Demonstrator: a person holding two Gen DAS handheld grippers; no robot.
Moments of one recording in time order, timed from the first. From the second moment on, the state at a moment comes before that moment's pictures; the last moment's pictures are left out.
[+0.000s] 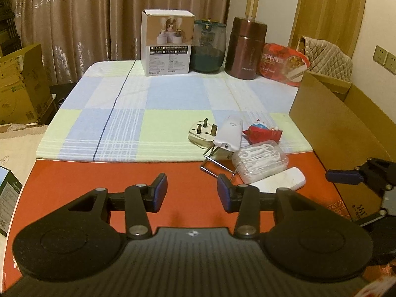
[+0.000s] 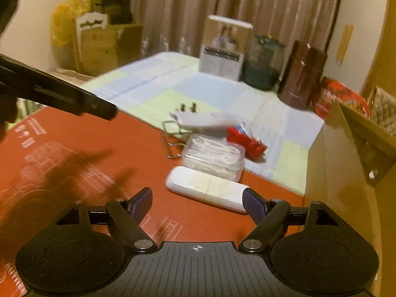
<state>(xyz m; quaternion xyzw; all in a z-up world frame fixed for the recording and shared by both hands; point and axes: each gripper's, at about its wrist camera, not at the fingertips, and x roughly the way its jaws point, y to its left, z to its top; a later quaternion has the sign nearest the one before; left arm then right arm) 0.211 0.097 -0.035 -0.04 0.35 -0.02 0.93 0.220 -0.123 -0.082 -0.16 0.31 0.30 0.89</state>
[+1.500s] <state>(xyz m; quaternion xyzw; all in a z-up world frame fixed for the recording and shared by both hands) 0.222 0.112 -0.070 -0.10 0.41 -0.05 0.90 0.244 -0.131 -0.094 -0.06 0.41 0.31 0.86</state>
